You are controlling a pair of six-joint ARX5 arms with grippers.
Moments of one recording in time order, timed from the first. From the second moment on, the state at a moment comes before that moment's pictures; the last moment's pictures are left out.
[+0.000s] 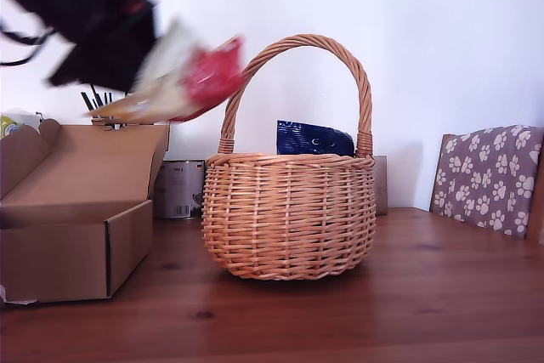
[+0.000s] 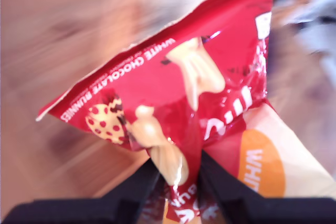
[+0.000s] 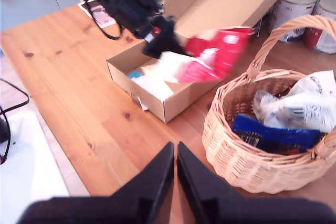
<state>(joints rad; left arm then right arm) -0.47 1.37 1.01 -0.35 0.44 -0.19 0.87 0.77 0.94 -0.62 -0.07 -0.05</state>
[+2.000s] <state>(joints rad) -0.59 1.65 1.38 -0.51 0.24 -0.15 0.87 0.63 0.94 -0.72 0.00 -0.08</state>
